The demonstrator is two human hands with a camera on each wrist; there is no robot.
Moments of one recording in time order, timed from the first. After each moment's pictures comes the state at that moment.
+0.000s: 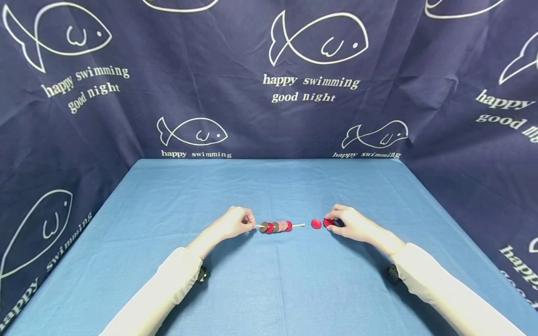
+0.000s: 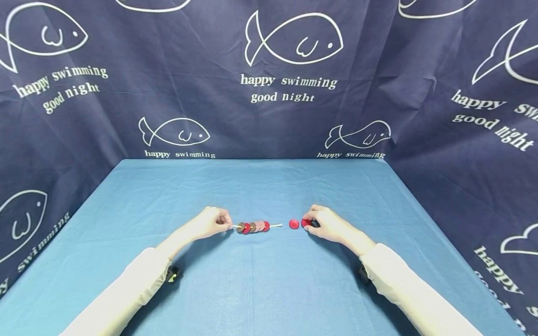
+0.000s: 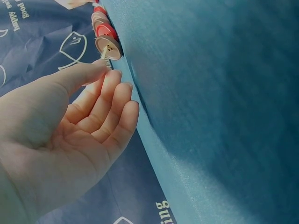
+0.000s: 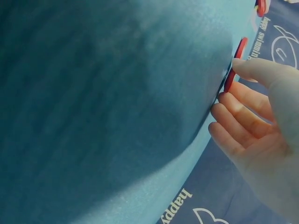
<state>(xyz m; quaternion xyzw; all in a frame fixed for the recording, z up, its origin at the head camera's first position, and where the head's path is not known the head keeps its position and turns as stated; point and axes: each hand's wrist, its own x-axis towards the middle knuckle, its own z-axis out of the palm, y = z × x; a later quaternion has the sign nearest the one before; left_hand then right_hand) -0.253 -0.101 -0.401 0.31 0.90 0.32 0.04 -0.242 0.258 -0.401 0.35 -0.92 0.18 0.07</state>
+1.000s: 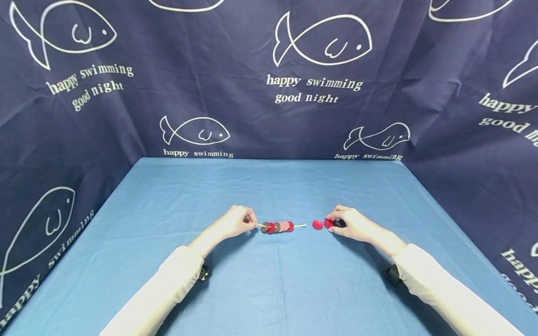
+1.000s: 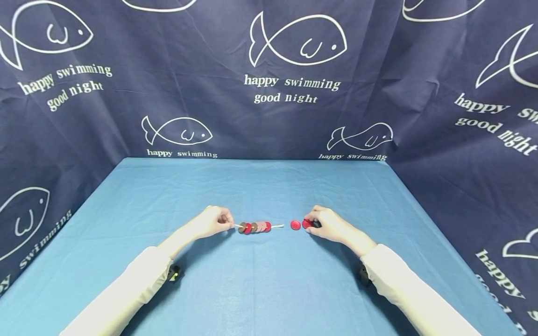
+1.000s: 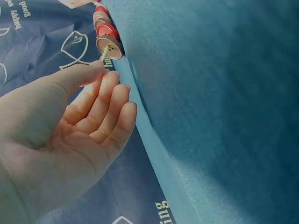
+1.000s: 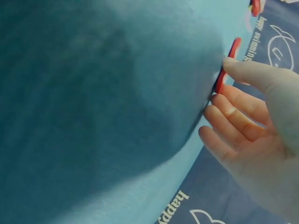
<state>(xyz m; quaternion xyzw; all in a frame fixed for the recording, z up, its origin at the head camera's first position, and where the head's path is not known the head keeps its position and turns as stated) -0.256 -0.100 -0.403 0.30 0.90 0.32 0.02 -0.244 0.258 -0.399 0.34 -0.92 0.18 0.07</state>
